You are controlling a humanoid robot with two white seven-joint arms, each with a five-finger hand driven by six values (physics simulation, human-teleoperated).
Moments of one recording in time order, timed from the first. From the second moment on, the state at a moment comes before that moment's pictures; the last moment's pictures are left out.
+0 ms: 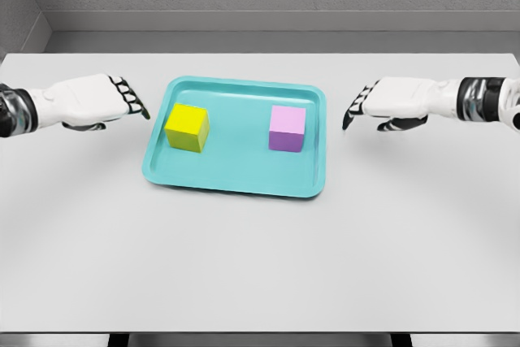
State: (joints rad) left arm -0.66 0.83 -0.59 -1.47 -0.76 -0.61 -0.47; right arm -0.83 -0.77 0.77 -1.36 0.43 -0.61 0.61
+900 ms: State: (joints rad) left arm -0.67 0.76 -0.60 -1.40 -0.76 -0.61 -0.50; right arm -0.83 -0.59 0.77 -1.31 0.72 -0.61 0.61
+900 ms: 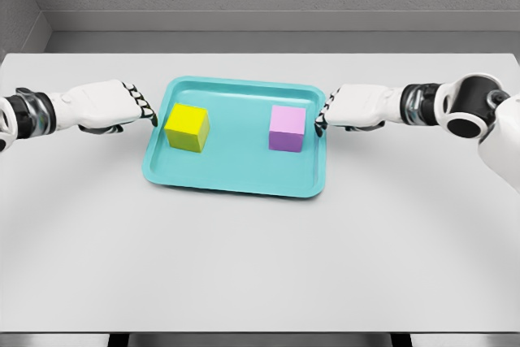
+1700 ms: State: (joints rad) left arm -0.68 0.69 -0.59 -1.41 -0.75 -0.60 -0.54; right arm -0.86 -0.51 0.77 -1.23 0.75 -0.61 0.61
